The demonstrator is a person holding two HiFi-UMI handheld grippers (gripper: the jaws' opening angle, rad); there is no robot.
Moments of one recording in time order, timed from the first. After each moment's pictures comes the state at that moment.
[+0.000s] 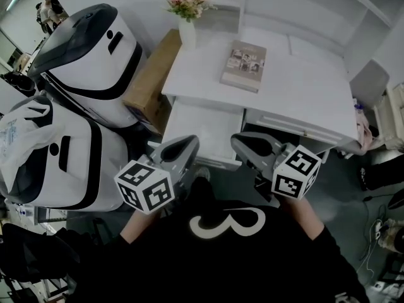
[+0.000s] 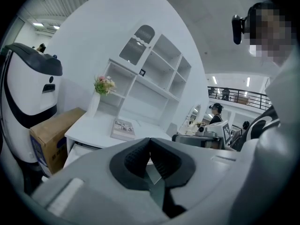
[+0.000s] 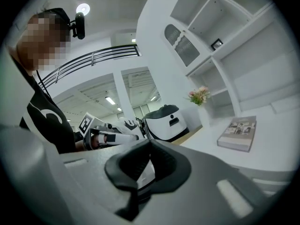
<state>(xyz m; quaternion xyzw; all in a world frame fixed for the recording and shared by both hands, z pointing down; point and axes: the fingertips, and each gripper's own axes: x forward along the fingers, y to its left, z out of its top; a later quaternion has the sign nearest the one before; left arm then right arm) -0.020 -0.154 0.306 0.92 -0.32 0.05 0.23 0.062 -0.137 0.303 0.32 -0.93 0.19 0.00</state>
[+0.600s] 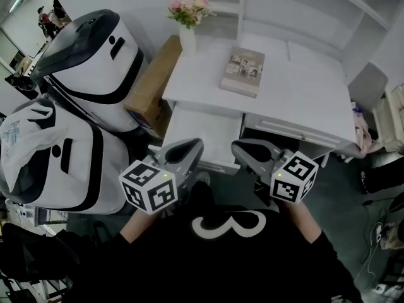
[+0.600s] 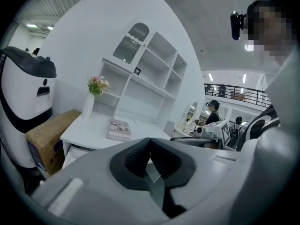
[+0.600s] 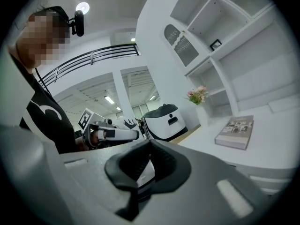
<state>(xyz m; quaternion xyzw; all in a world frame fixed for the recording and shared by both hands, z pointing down) -0.004 -0.147 0.298 0.93 -0.31 0.06 0.22 0.069 -0.126 0.306 0.32 -0.93 0.20 0.00</state>
